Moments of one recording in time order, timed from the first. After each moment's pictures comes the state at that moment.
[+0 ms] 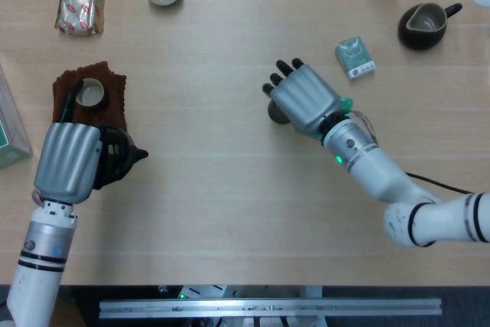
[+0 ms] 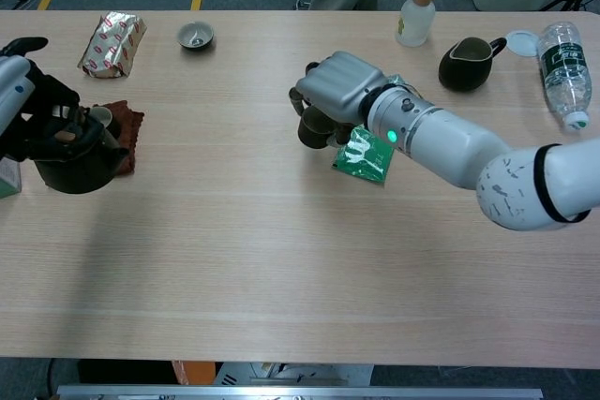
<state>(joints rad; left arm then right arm) -0.24 -1.37 -0.04 -1.90 1.47 1.41 0.34 1.00 -1.68 0.15 -1.52 -0.78 0.88 -0.96</state>
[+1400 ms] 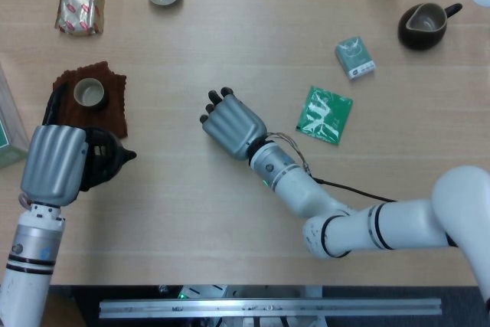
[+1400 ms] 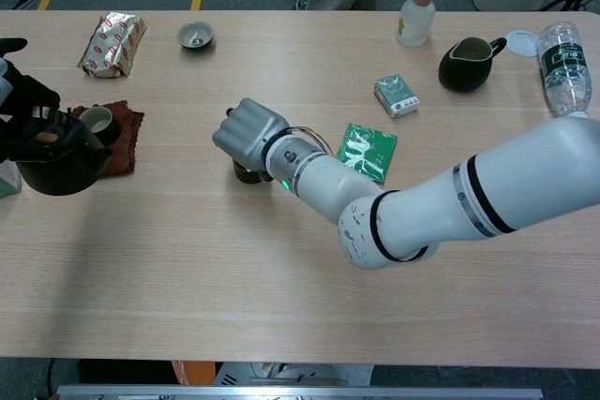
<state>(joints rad) -0.22 -1.34 -0.04 -1.89 1.48 1.42 0.30 1.26 -2.03 0.13 -1.20 -0.60 0.86 -1.13</state>
